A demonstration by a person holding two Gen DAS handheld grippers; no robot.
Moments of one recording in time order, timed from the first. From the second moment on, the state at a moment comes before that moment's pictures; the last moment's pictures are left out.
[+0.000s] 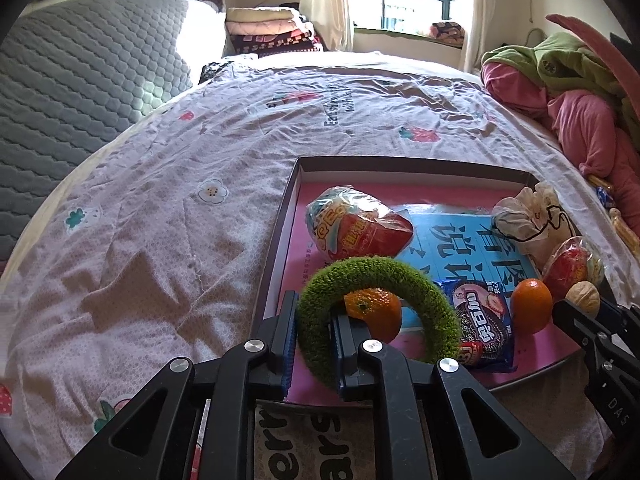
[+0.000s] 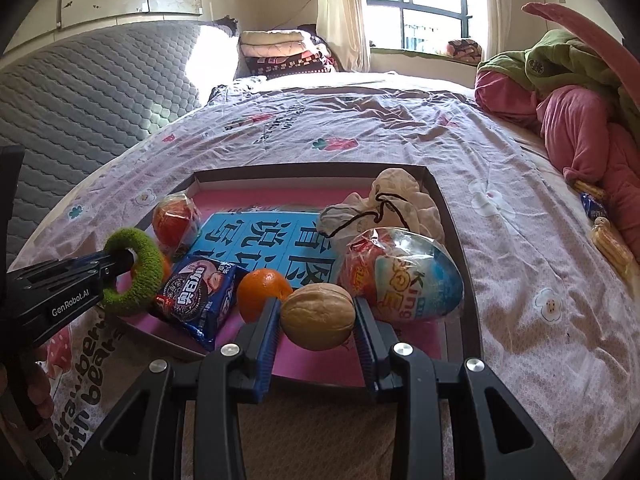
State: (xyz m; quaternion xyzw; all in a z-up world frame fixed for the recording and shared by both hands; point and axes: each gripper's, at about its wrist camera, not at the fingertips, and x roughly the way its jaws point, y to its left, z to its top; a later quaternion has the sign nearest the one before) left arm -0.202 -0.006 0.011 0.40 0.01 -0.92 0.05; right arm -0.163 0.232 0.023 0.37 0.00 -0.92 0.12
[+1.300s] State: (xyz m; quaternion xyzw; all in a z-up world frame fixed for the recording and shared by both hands) left arm -0.173 -0.006 0.024 0.40 0.02 -0.92 0.02; right arm -0.149 0.236 0.027 0.38 0.01 -0.92 0.13
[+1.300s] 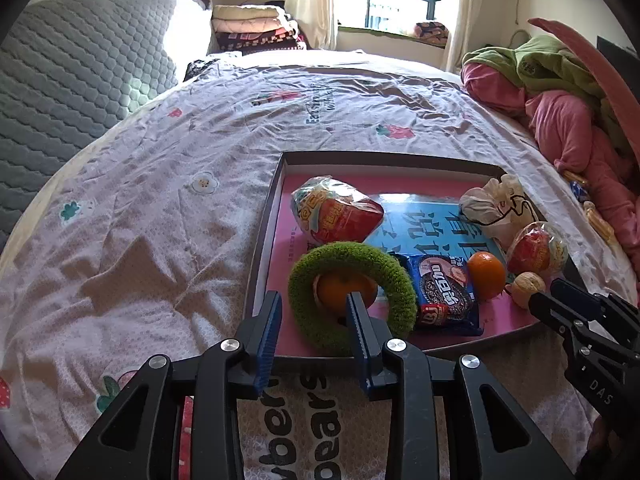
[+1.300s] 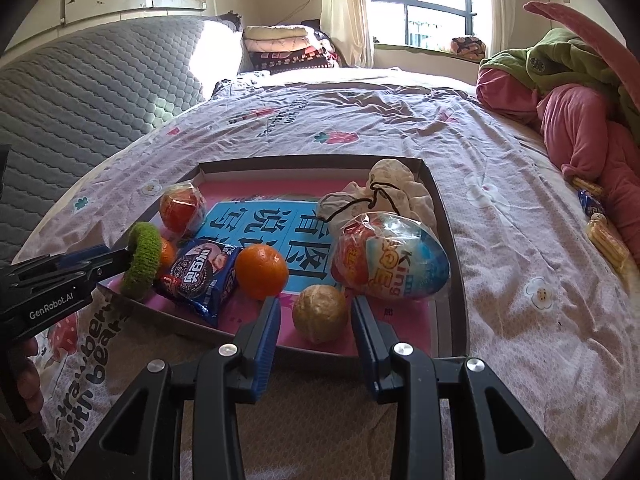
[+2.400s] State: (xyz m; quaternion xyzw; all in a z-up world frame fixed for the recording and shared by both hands) left arm -0.115 0.017 0.053 0.35 0.03 -0.93 0.00; right arm -0.098 0.238 0.065 0.32 0.01 -0.94 0.14
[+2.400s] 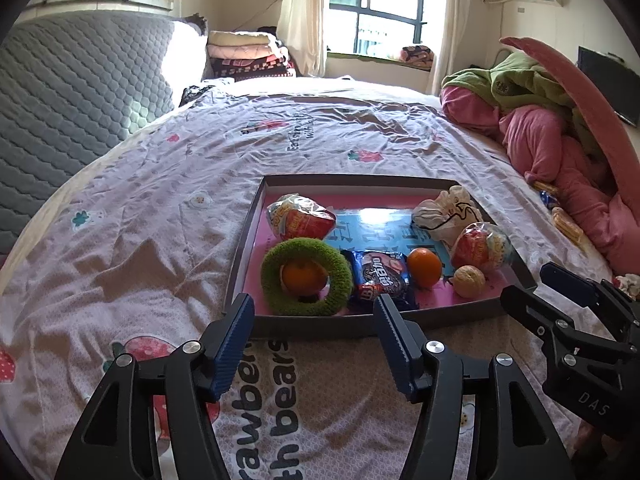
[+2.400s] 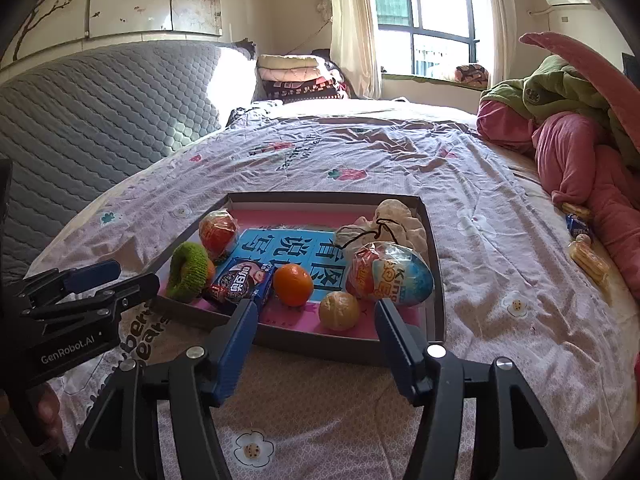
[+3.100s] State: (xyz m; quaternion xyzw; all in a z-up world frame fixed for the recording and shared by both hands) left arm -0.068 0.023 0.050 0.34 0.01 -0.94 0.03; right arm -0.052 0.248 0.065 0.31 0.01 -0.94 0.13
